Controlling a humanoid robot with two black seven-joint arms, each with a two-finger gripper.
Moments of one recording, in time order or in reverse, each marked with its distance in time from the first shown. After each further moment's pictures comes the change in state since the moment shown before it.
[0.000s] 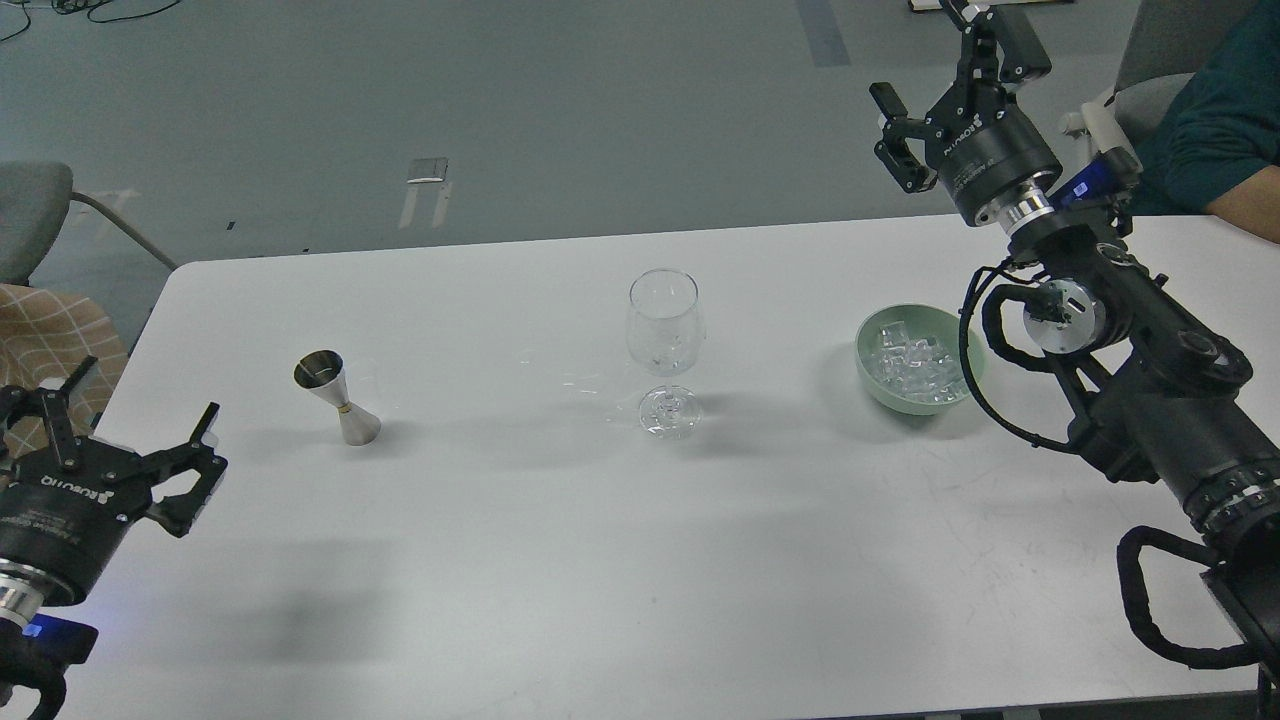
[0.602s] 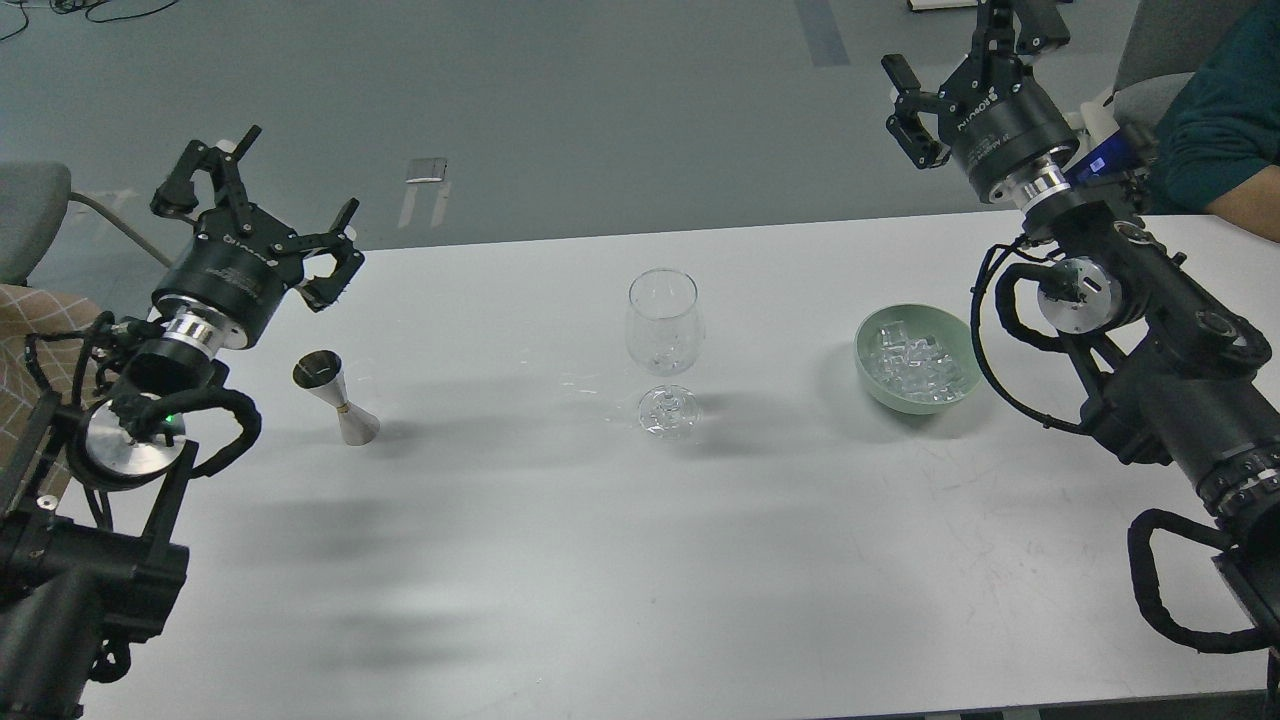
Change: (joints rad) left arm -0.643 0.095 0.291 0.367 0.260 -0.073 -0.143; right arm 0.019 -0.021 0.002 0.000 0.002 0.011 0.000
